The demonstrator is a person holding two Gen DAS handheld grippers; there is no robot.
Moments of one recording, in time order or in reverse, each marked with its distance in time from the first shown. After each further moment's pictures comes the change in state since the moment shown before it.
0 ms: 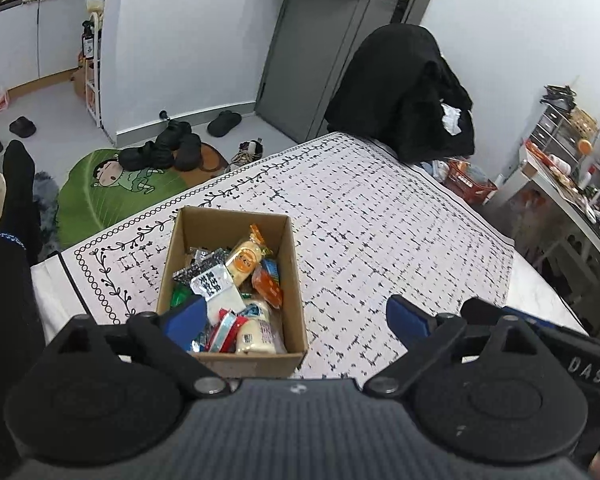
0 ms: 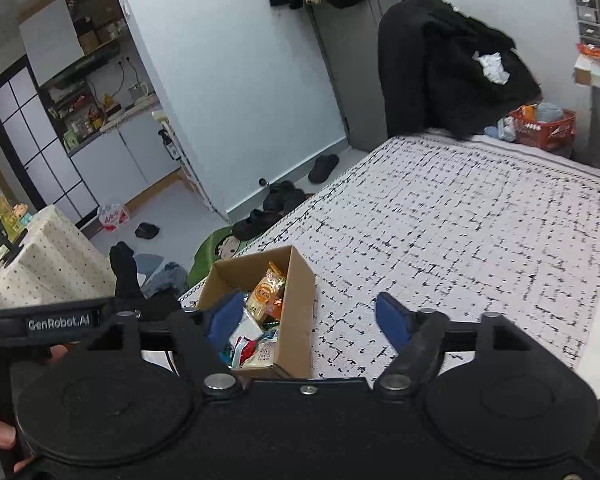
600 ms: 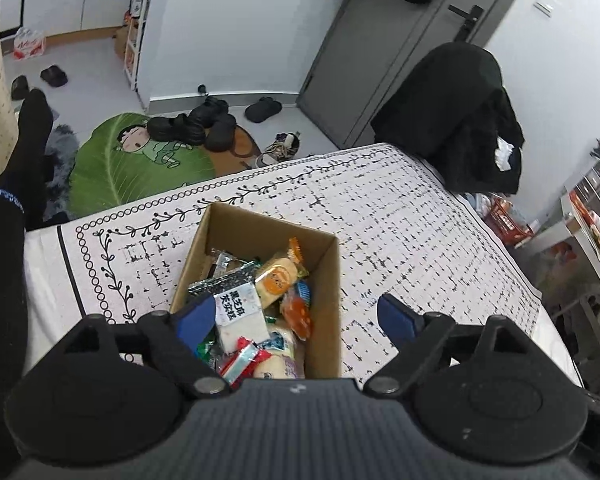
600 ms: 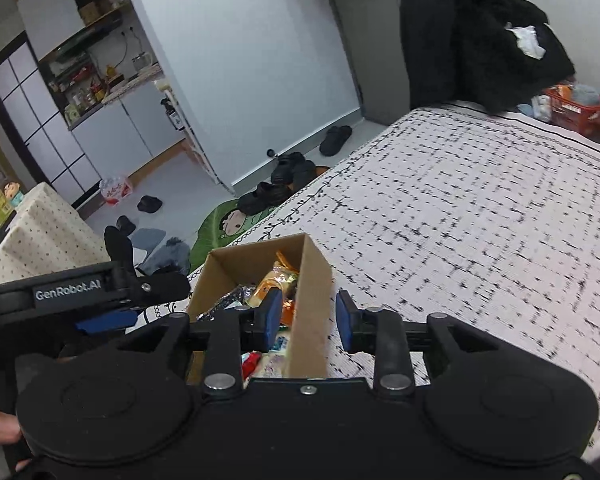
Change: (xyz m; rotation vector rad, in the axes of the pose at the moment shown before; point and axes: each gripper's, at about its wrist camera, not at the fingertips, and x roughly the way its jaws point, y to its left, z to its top) left arm 0.061 0.041 0.026 -0.187 0.012 0.047; right arm 0.075 0.009 0.012 -0.007 0.110 0.035
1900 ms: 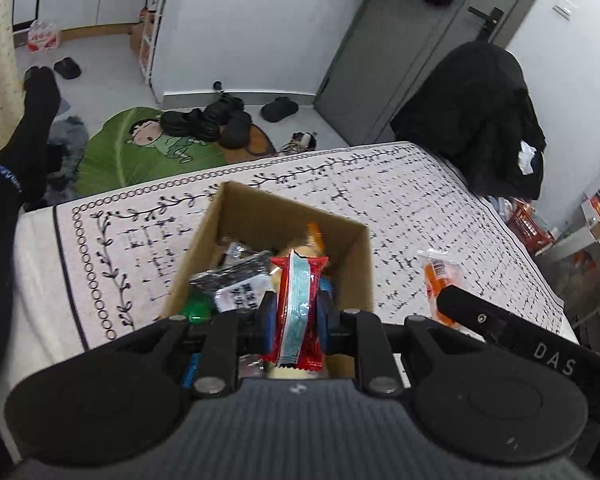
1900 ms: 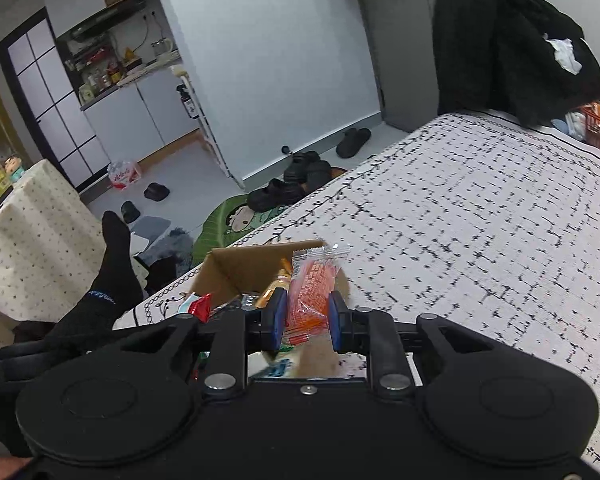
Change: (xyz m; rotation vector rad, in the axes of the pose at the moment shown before) left arm 0.045 0.019 -0.019 -0.051 -0.020 0.042; right arm 0.063 0.019 0.006 -0.109 0.005 0.036
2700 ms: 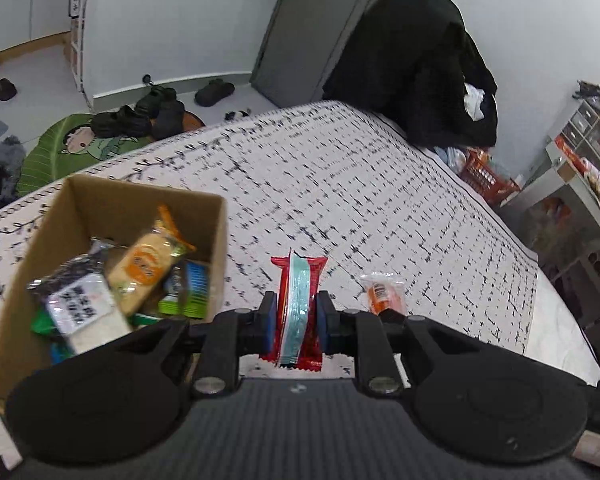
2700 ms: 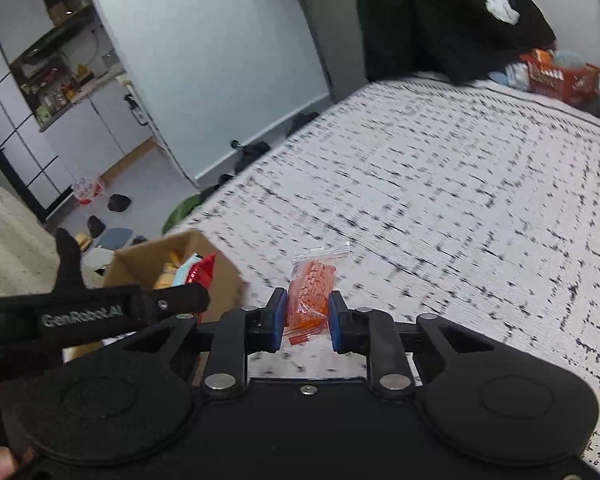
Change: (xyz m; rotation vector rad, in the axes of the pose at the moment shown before) left arm 0.050 -0.105 -0.016 0.145 0.055 -0.087; right arm 0.000 -0.099 -0.013 0.115 0.022 -0.049
